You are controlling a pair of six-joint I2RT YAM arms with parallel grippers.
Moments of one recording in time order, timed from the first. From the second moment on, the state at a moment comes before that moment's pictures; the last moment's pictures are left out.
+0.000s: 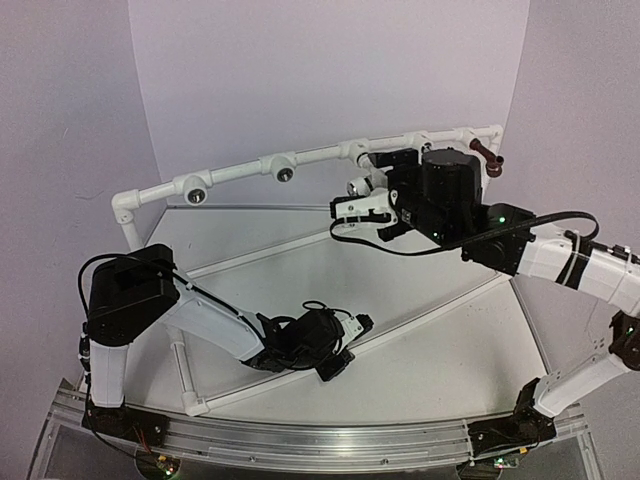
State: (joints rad) left arm -1.23 2.07 1.07 0.20 -0.15 -0.08; right arm 0.96 1.39 1.32 -0.13 0.51 -1.51
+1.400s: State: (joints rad) left arm -1.23 2.07 1.07 0.20 -0.15 -0.08; right arm 0.90 1.45 1.24 0.19 0.52 0.86
